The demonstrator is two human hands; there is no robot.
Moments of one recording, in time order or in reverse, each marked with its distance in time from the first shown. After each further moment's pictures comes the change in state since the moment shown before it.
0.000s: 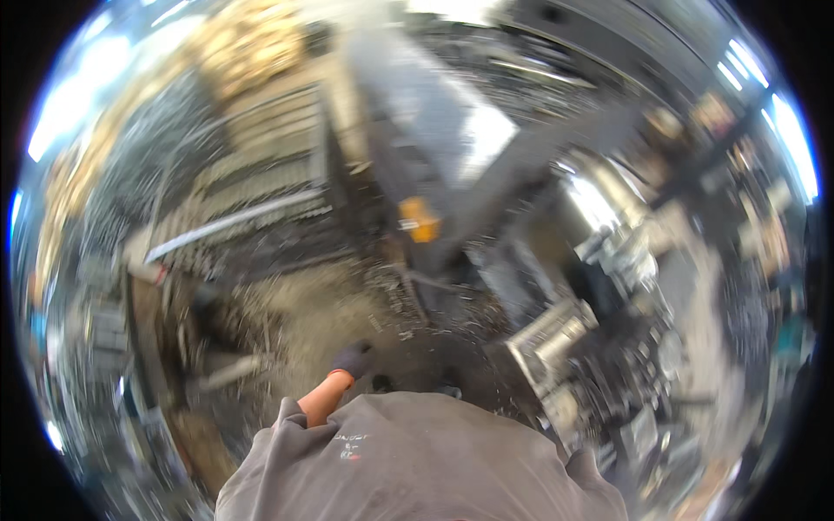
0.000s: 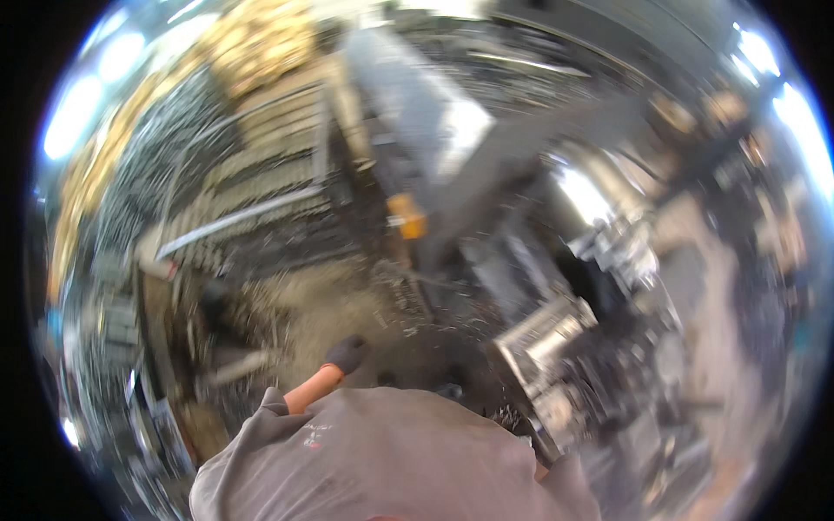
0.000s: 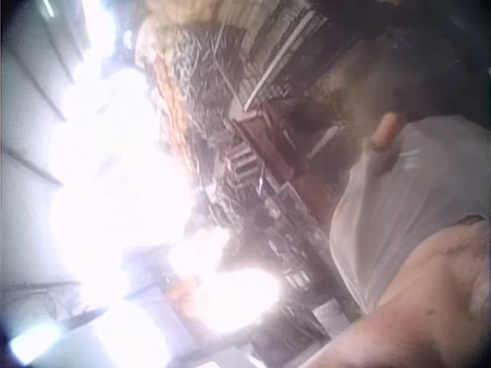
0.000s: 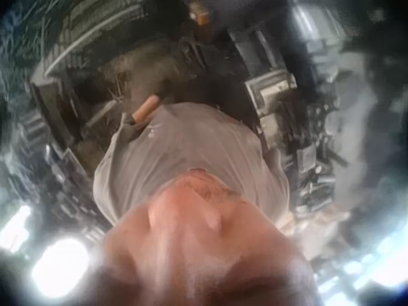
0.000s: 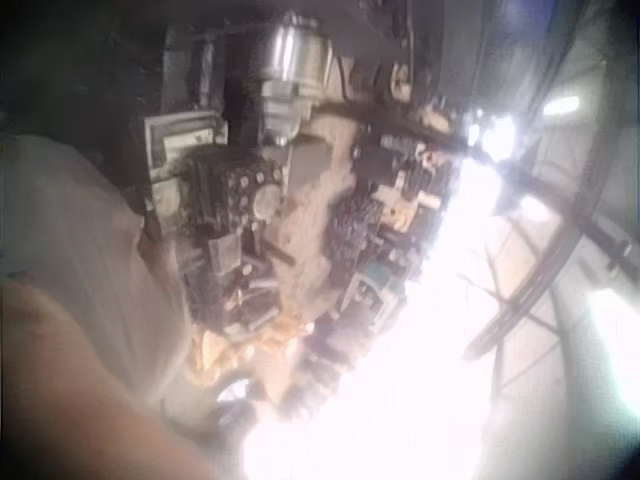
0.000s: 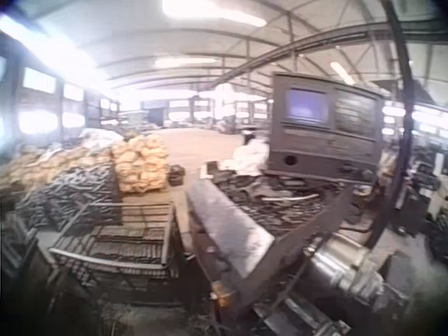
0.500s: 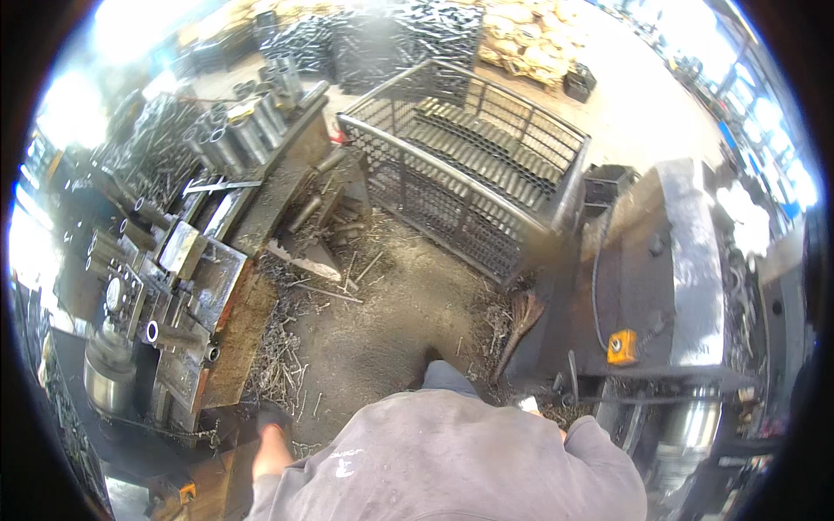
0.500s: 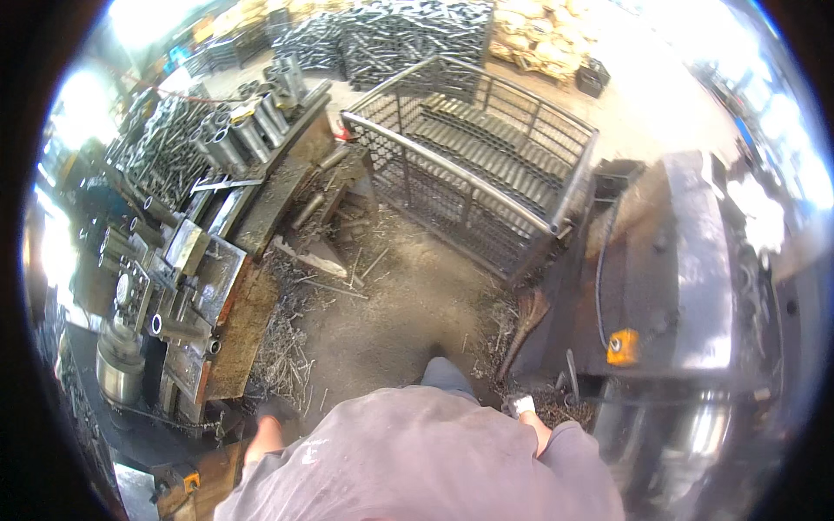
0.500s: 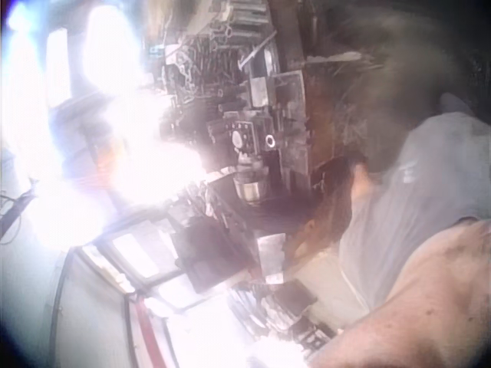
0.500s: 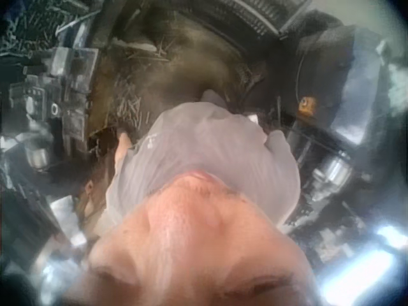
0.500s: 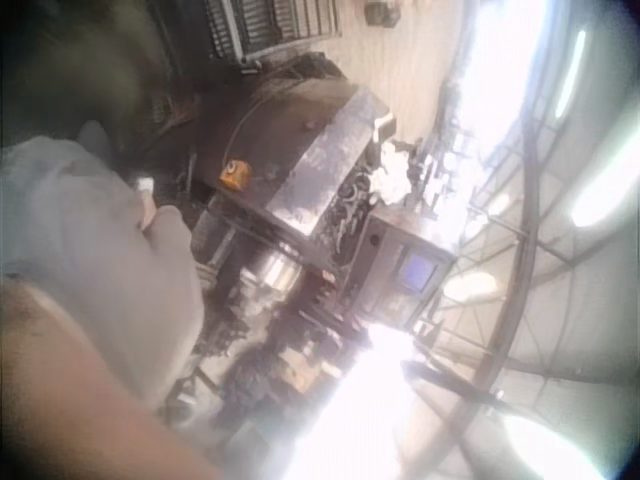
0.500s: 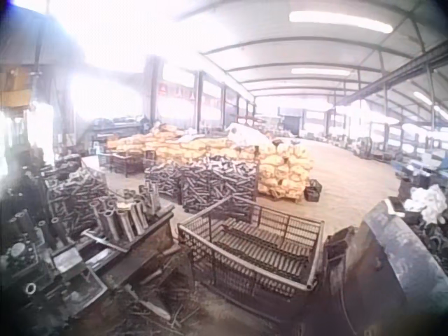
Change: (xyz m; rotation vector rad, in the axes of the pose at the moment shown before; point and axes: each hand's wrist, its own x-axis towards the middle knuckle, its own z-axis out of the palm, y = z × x) left_hand -0.413 -0.430 0.177 0.166 -0.137 -1.147; right_hand -0.024 -0.556 0.163 -0.871 -0.353 -1.376
